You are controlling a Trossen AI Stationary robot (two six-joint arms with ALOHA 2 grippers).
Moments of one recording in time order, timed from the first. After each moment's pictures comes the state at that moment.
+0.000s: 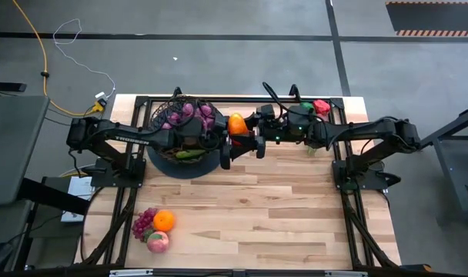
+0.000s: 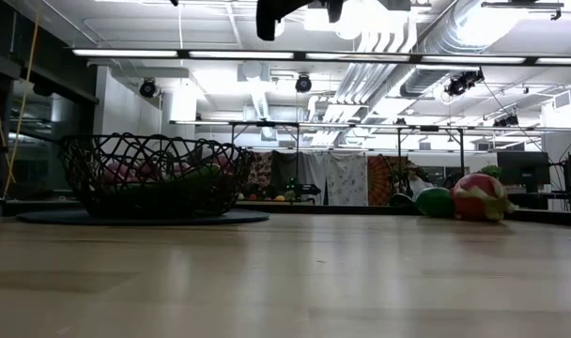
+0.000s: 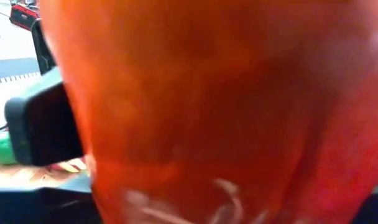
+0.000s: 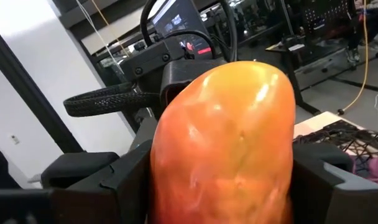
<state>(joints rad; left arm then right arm) 0.15 1.49 1.03 0.49 -0.01 -0.42 -0.06 1.41 1.12 0.36 -0.06 0.43</state>
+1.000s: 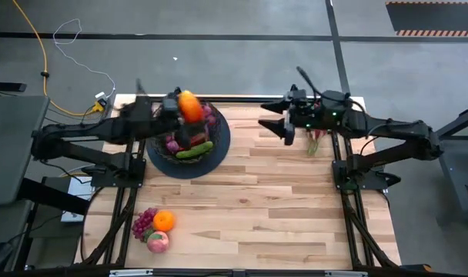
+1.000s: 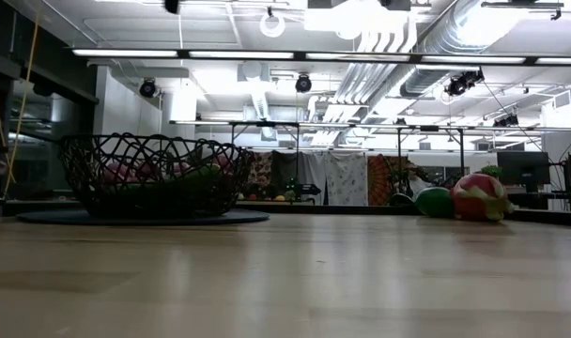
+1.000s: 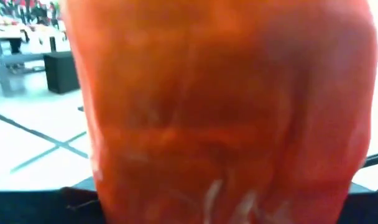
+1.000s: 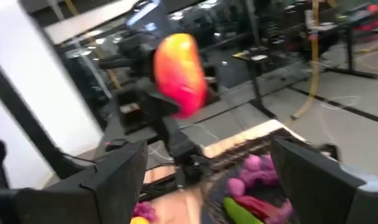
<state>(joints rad) 0.22 0.95 0.94 -0.03 -0.27 -0.15 -0.15 1.12 1.12 0.00 -0.03 0.33</state>
